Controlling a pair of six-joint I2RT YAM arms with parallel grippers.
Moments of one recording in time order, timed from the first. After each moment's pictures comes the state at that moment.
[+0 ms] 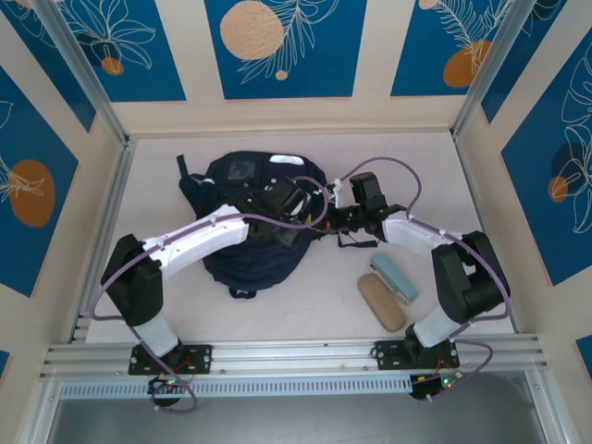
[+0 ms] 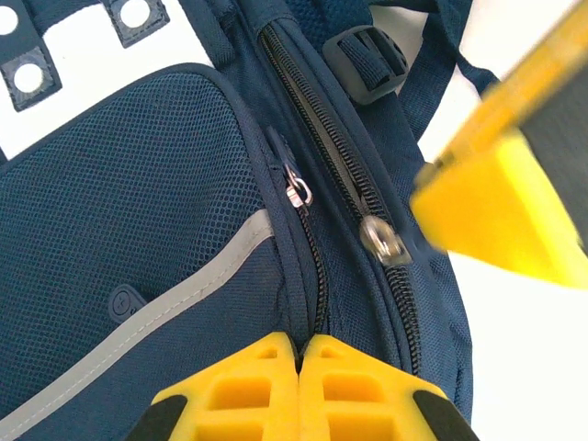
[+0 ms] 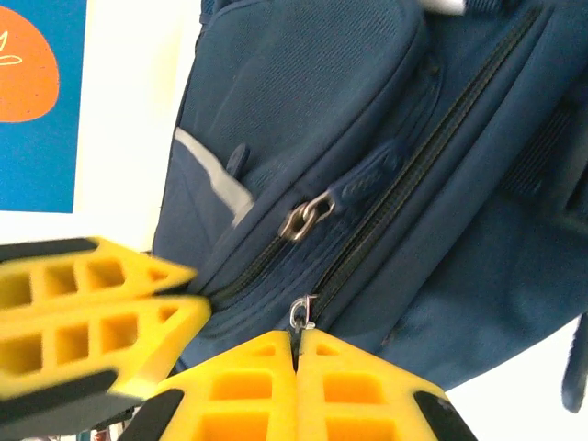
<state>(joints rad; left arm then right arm) -0.83 1.70 1.39 -0.74 -0.18 -0.17 0.41 1.55 0.86 -0.08 -0.77 0.62</state>
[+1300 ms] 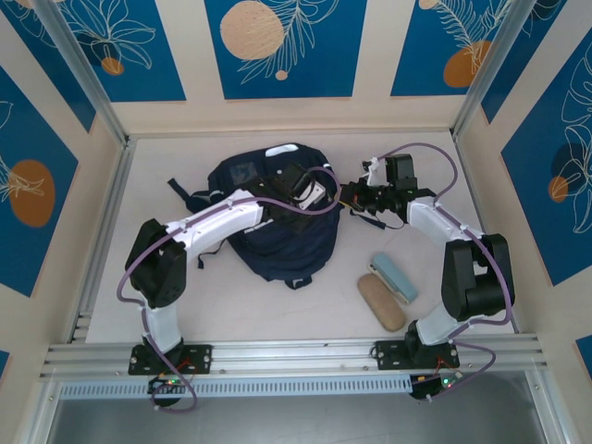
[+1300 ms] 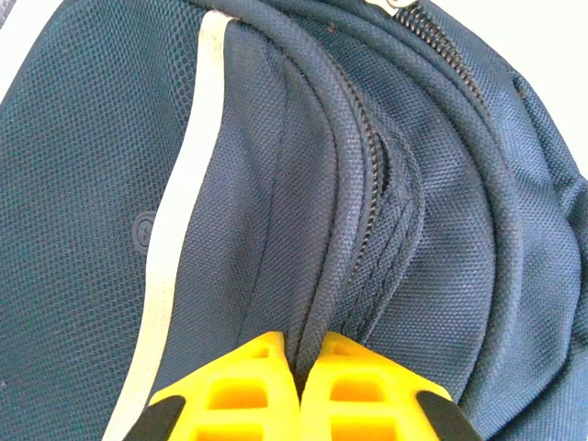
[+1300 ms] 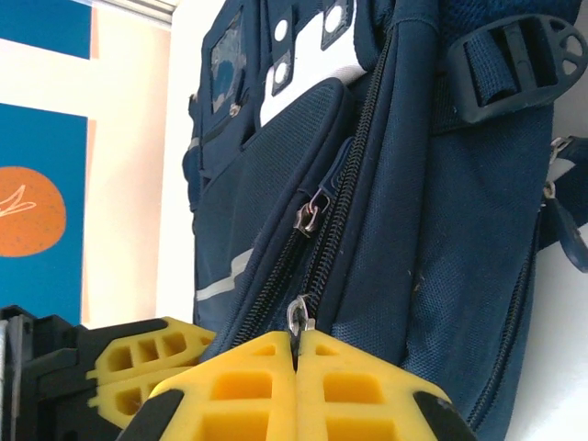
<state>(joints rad) -0.78 1.86 1.55 -0.73 -0.03 0.00 0.17 1.56 1.01 -0.24 -0.75 0.60</state>
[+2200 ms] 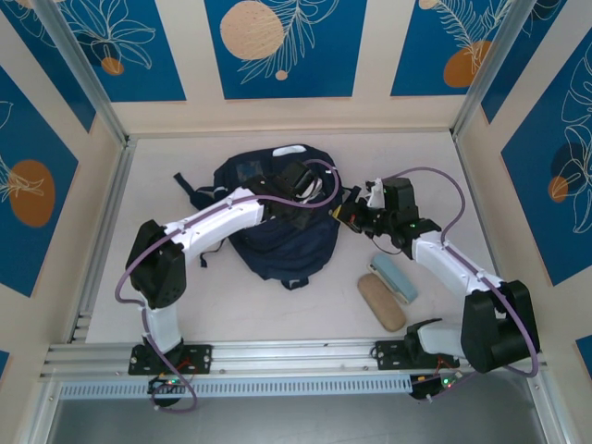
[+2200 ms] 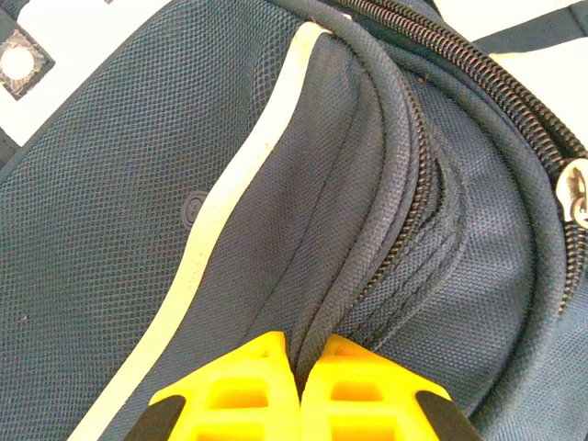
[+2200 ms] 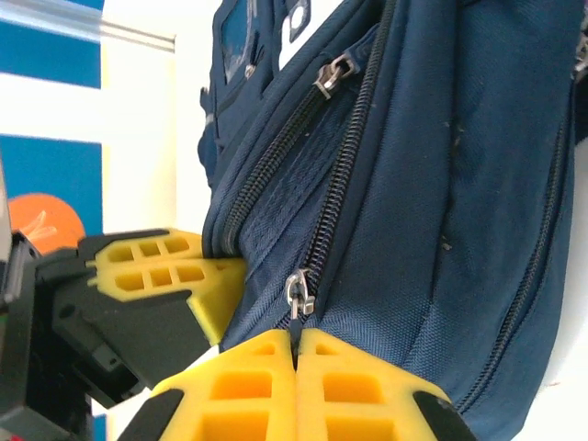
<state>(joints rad) -0.80 1.86 1.60 -0.76 -0.08 -0.18 0.26 1.26 0.75 -0.14 -0.61 0.90</state>
